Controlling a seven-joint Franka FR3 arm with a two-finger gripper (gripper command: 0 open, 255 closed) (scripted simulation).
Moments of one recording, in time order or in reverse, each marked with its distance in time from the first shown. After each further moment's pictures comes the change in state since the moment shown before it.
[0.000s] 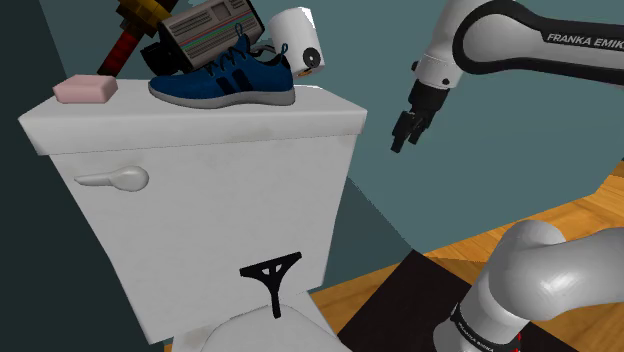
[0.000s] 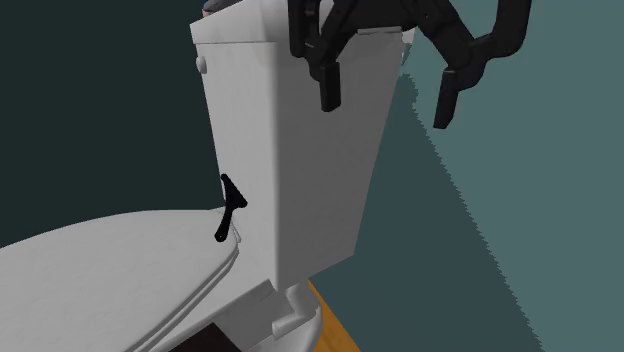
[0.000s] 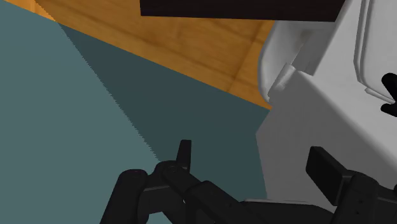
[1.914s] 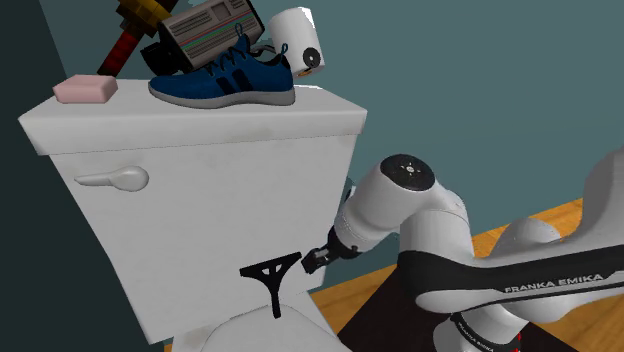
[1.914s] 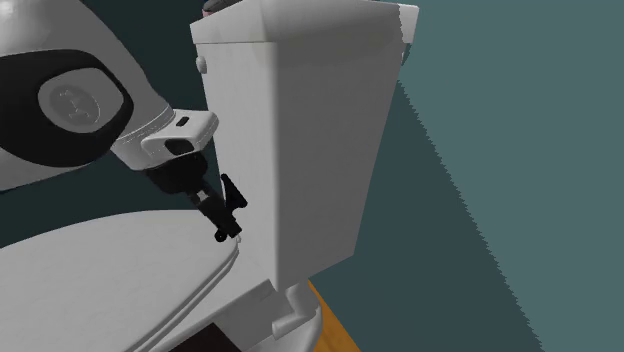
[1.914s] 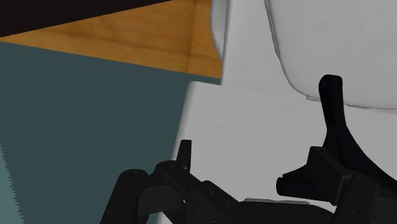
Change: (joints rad) arm 0.063 0.120 0.843 -0.463 0.307 0.808 0.842
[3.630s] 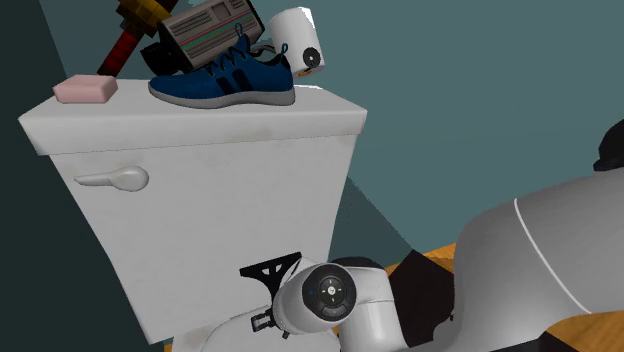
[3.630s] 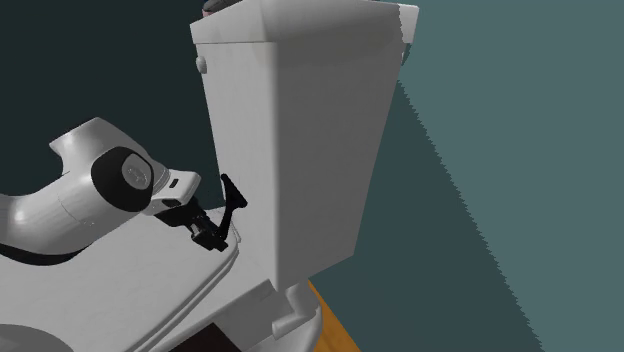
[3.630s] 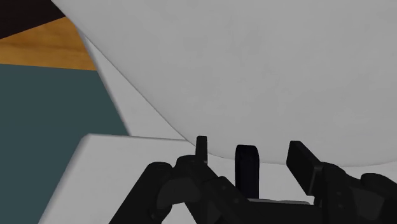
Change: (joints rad) arm -0.900 0.188 1.062 0.246 -0.161 0.366 0.510
